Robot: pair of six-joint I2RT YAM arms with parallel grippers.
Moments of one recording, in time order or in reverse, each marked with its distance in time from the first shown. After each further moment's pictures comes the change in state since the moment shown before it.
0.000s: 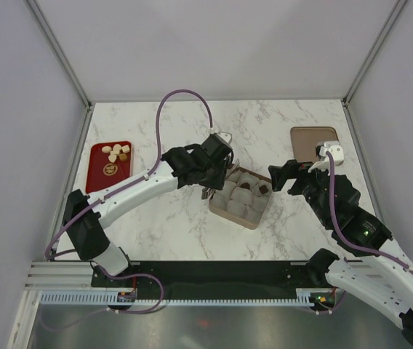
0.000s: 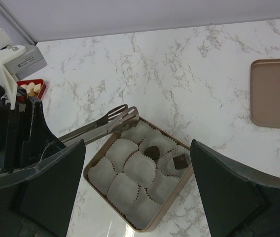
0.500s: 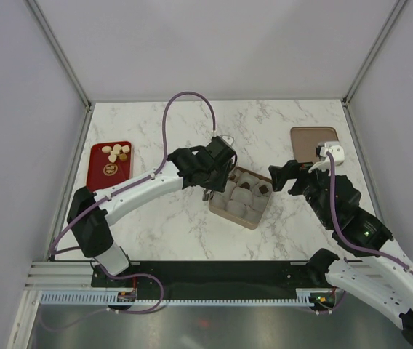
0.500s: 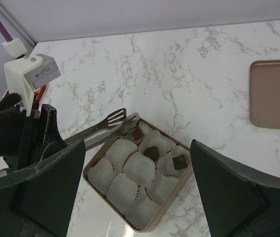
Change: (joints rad) left arm -0.019 0.038 0.001 -0.012 -0.031 0.001; right arm 0.000 -0.005 0.000 0.000 0.001 -0.005
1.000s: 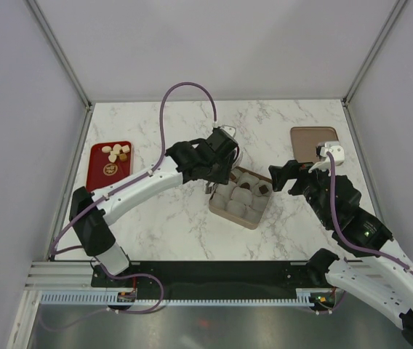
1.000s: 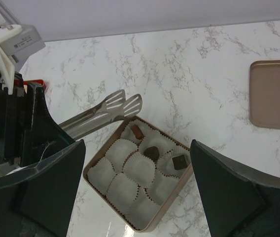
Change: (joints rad) left arm 0.000 0.021 0.100 -0.032 -0.024 0.001; right arm 0.000 0.000 0.000 0.000 0.000 0.000
